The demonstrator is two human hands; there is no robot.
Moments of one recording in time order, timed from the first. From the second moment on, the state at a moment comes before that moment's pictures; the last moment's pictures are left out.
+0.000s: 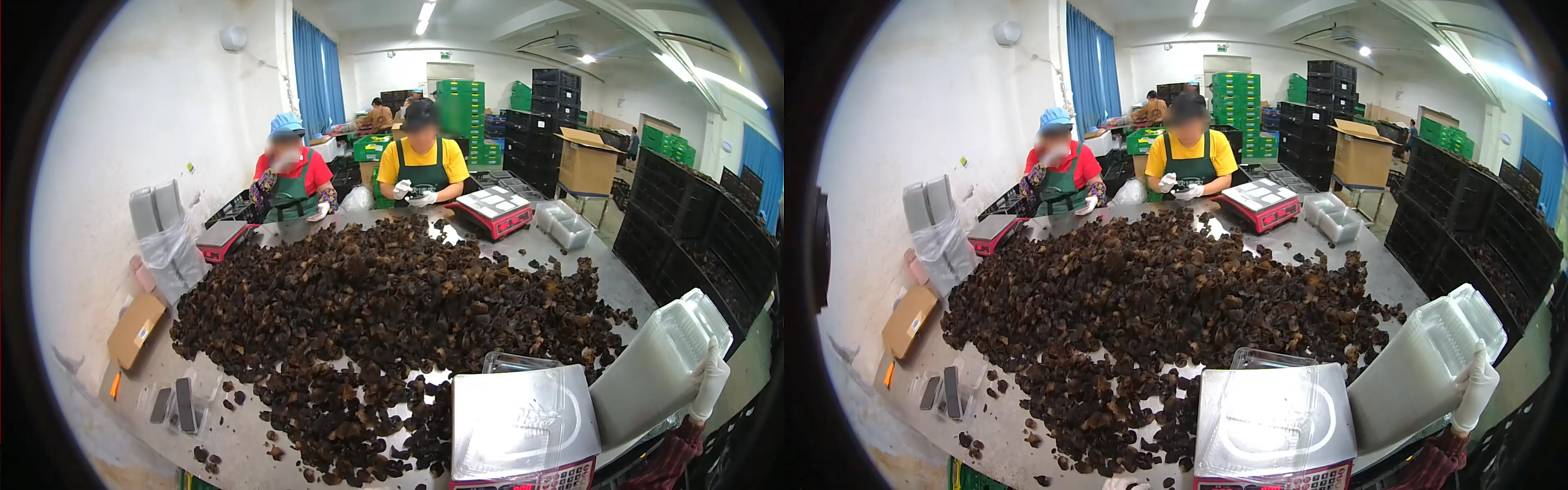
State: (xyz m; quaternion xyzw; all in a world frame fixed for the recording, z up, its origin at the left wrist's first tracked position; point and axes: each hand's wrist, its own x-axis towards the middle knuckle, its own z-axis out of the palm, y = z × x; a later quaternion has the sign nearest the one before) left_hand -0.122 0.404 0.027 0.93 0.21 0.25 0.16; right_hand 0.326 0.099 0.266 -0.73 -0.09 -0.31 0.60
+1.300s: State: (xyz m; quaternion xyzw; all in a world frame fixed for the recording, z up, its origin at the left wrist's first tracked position) left_hand -0.122 0.405 0.019 0.93 0.21 0.27 0.15; right_hand 0.358 0.072 0.246 -0.73 -0.11 -0.31 0.59
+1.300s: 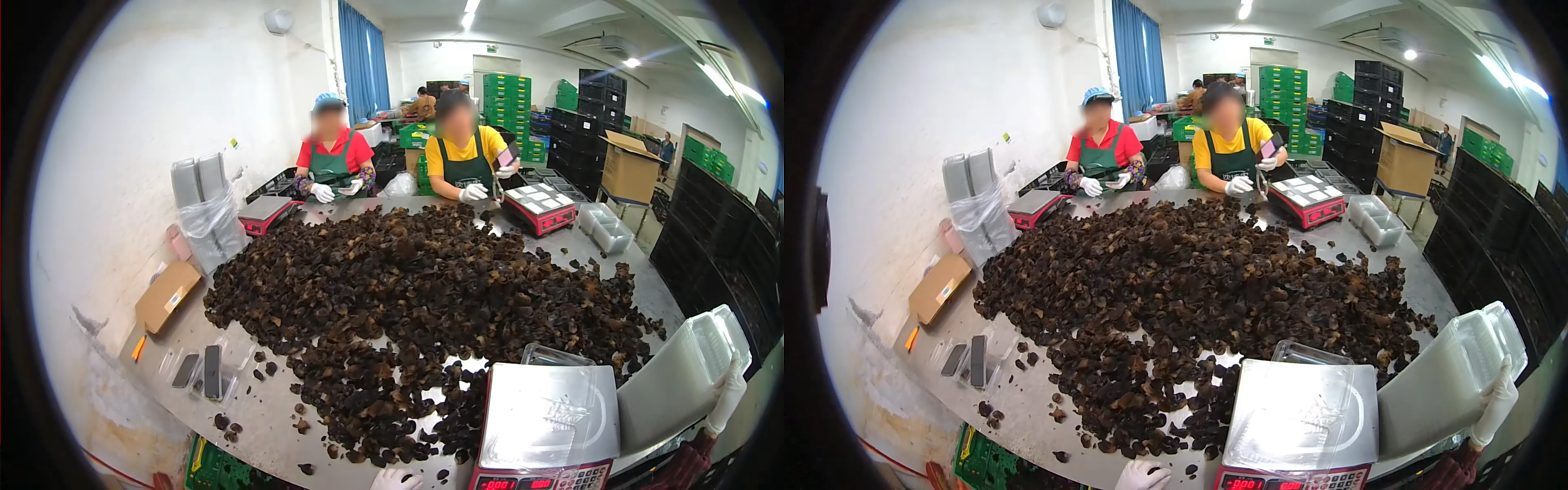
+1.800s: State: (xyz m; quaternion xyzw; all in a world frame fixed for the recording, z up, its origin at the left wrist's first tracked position) left_hand -0.151 0.417 0.010 0.85 0.27 0.39 0.24; right_hand 0.361 0.070 0.255 -0.63 -0.20 -0.17 0.73
